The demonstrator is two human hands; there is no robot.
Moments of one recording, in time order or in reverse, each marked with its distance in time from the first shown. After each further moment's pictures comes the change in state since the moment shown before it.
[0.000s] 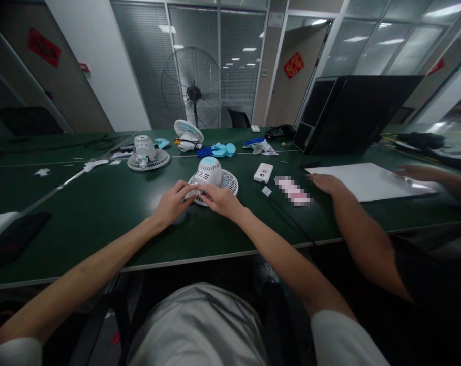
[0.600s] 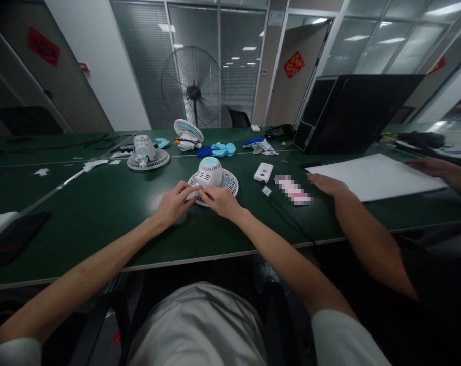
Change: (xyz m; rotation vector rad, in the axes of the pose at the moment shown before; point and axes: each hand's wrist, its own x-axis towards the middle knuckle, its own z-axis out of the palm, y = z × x) left_hand -0.001 0.005 -0.002 0.011 -0.035 0.015; right_hand 0.003 -0.006 0.002 0.012 0.009 0.085
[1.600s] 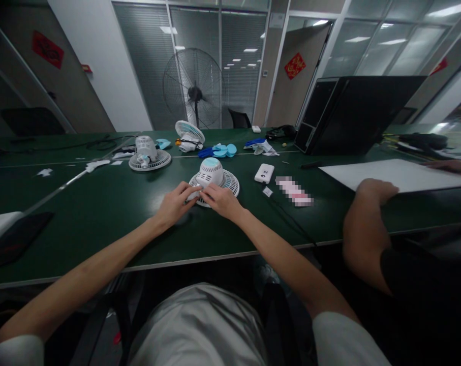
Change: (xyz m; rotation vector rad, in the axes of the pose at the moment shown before) left_hand 0.001 -0.001 0.002 -0.024 0.008 0.004; right_hand 0.001 0.001 -0.002 -0.064 -0.009 -0.037
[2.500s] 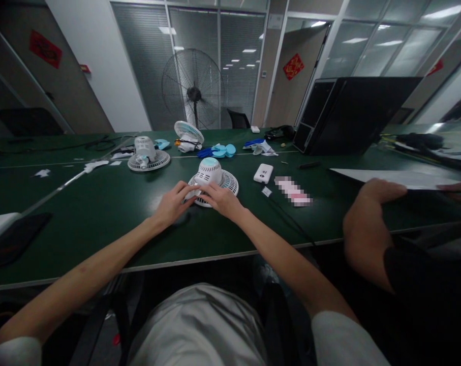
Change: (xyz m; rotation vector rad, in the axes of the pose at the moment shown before) left_hand 0.001 -0.002 -0.002 -0.026 0.011 -0.019; right_hand -0.001 0.002 -0.005 -0.006 -0.019 -0.020
